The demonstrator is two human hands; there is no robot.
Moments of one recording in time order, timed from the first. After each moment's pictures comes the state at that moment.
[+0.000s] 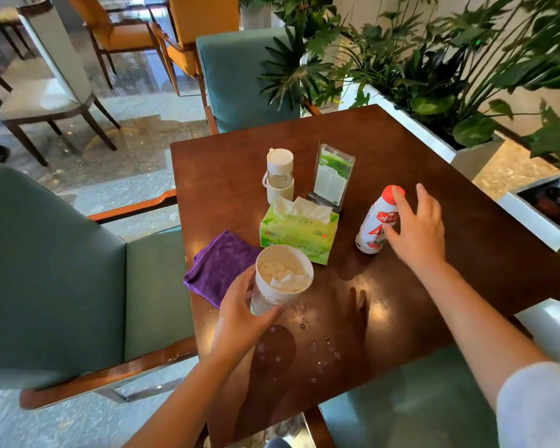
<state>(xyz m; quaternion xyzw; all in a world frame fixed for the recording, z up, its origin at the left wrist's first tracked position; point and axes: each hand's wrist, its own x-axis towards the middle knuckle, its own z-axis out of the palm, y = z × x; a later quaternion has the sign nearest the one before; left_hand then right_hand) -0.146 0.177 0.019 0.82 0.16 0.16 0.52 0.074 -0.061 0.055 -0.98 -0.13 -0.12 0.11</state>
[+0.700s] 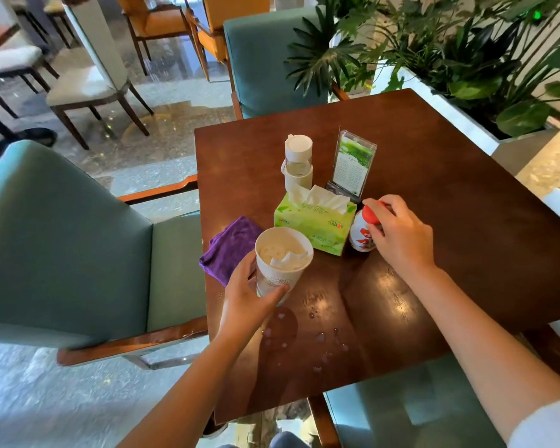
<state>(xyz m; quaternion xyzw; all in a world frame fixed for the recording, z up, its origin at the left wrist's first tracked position) -0.138 0.168 0.014 0.80 0.23 0.17 0.52 0.049 -0.030 0.052 -0.93 -0.28 -0.16 0.16</state>
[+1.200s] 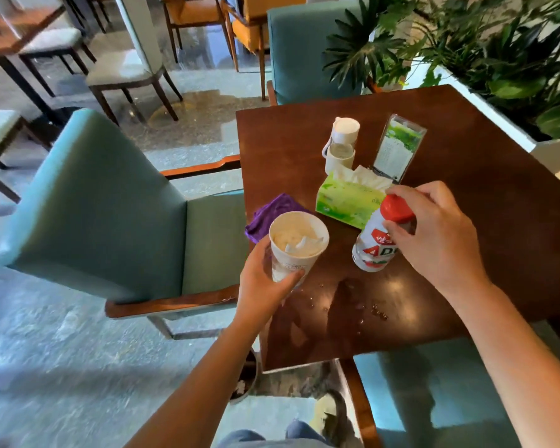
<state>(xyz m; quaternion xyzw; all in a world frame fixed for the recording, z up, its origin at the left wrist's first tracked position) -0.216 0.196 0.018 0.77 0.23 0.21 0.56 -0.084 0.002 0.134 -0.91 -0.31 -0.14 0.24</state>
